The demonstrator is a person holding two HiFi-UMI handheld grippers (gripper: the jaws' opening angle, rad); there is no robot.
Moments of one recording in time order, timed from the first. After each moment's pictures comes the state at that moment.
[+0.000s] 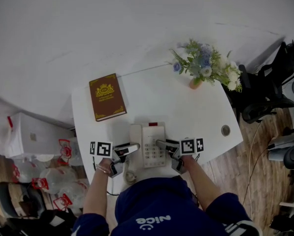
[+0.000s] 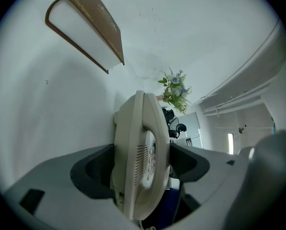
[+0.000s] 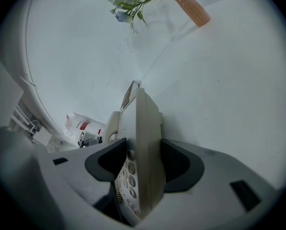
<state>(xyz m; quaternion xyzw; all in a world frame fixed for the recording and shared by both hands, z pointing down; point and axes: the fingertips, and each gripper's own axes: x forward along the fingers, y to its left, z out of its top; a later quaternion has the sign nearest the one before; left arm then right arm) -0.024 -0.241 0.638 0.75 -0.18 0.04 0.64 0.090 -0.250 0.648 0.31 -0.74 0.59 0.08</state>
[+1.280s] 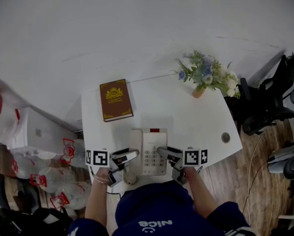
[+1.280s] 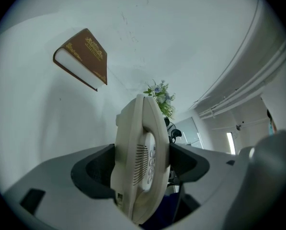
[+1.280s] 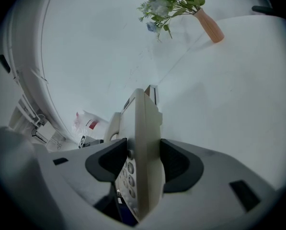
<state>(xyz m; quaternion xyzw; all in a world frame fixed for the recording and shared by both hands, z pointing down) -0.045 -0.205 0.572 0.76 -0.21 -0.02 0.62 0.071 -0.217 0.580 0.30 -0.77 0.55 0.06</state>
